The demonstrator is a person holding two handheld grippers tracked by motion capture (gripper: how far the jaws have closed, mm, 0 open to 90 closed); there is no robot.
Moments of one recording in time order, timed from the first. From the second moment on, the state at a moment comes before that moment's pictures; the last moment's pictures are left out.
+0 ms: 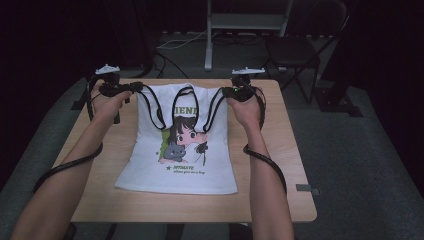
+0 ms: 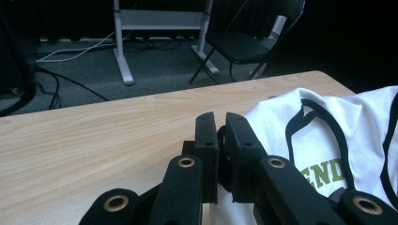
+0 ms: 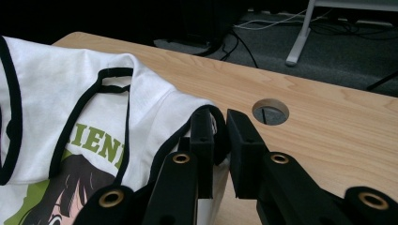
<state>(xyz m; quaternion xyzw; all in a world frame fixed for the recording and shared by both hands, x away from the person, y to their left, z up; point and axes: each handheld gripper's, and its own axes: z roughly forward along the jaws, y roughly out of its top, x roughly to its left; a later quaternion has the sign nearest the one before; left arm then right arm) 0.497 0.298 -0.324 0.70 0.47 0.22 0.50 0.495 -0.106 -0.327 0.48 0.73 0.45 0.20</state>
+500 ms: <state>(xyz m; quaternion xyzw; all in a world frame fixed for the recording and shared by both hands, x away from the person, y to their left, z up) 0.497 0.301 -0.310 0.70 0.46 0.23 0.50 0.496 -0.105 -0.315 0.47 0.72 0.46 0.21</state>
